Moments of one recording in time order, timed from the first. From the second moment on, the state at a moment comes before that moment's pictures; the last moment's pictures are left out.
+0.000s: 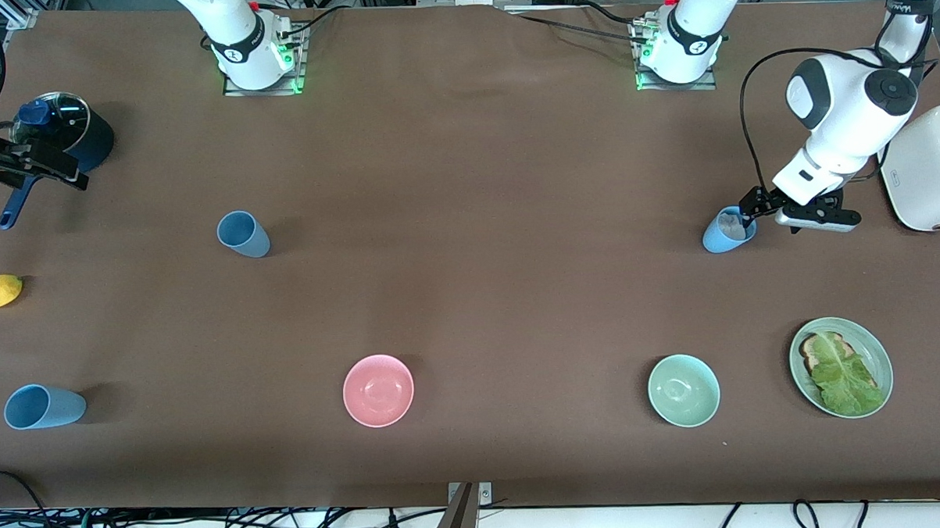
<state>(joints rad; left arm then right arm) 0.13 0.06 0.01 -2.52 -0.02 2.75 0.32 0.04 -0.02 -0.14 -1.69 0.03 1.61 -0.04</state>
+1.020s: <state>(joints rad) 0.11 0.10 0.00 -2.60 -0.02 2.97 0.32 0.04 -0.02 -0.14 -1.69 0.03 1.61 -0.04</state>
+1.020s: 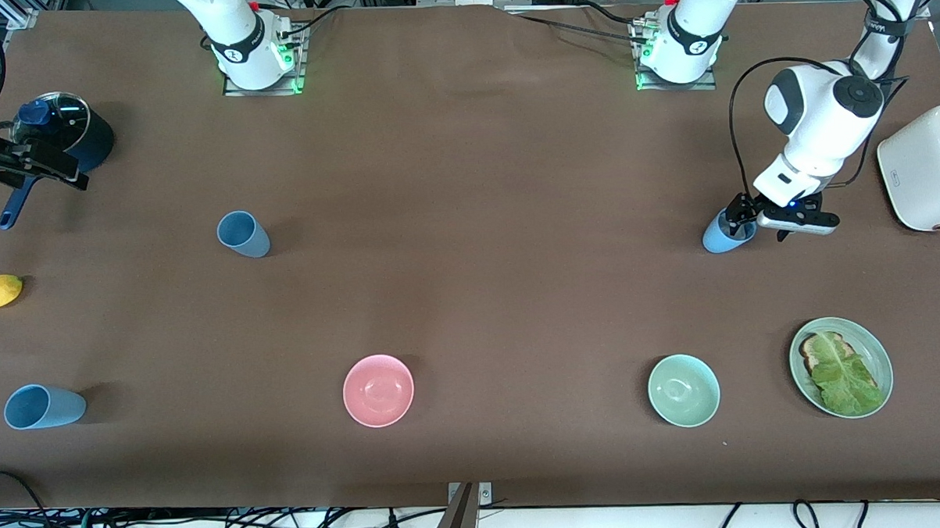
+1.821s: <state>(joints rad) 0.10 0.10 0.00 -2.67 -0.02 3.11 0.34 0.04 -0.02 -0.14 -1.69 0.03 1.61 -0.04</state>
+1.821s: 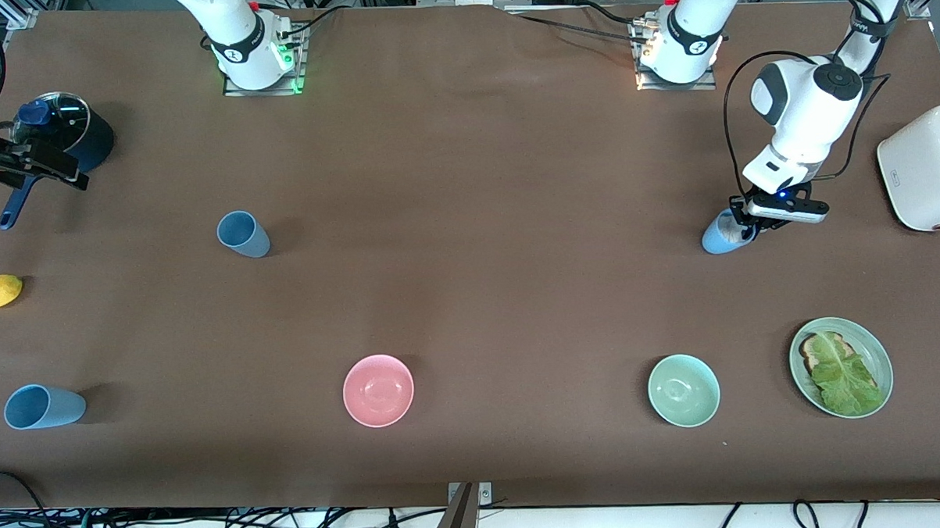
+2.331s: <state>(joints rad) 0.10 0.09 0.00 -2.64 -0.02 3.00 0.34 0.04 -0.02 -0.14 -1.69 0.03 1.61 -0.04</state>
